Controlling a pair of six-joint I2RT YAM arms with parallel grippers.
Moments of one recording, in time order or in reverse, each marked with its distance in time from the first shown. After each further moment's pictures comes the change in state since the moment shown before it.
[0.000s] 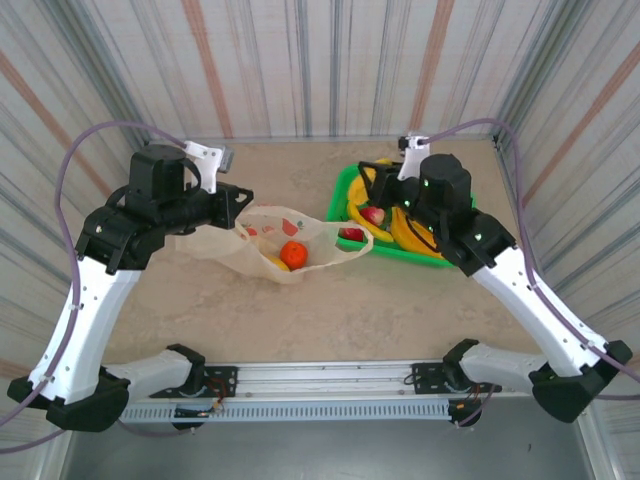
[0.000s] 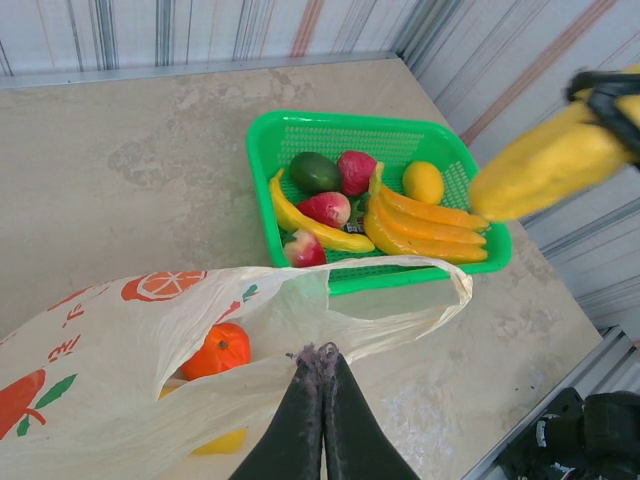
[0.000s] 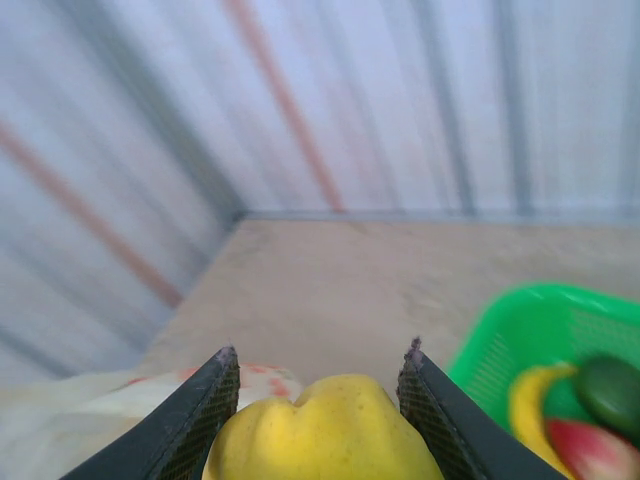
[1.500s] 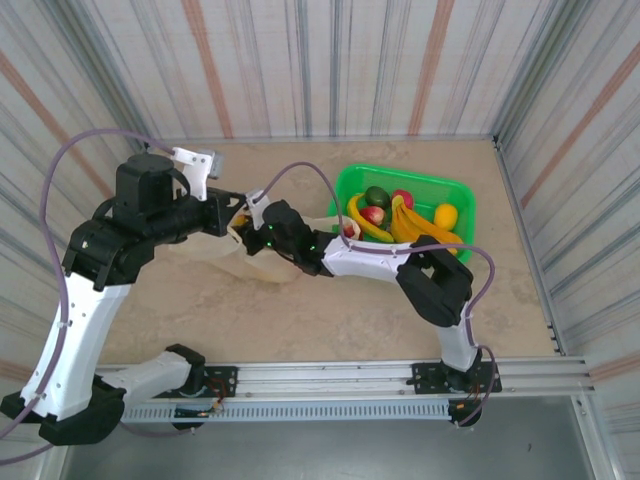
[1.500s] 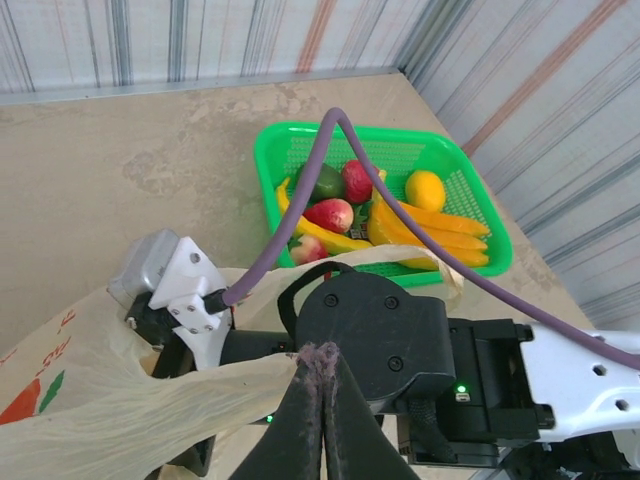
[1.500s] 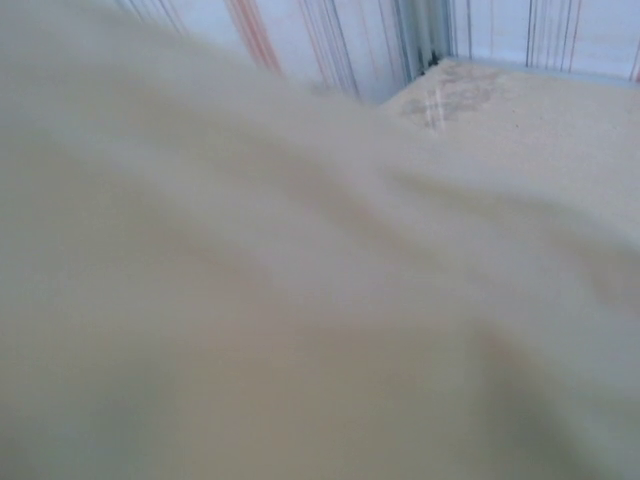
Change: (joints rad) left arm 0.000 -0.064 -0.021 -0.008 -0.027 0.000; right arm 0.320 0.858 0.078 0.671 -0.066 -0.082
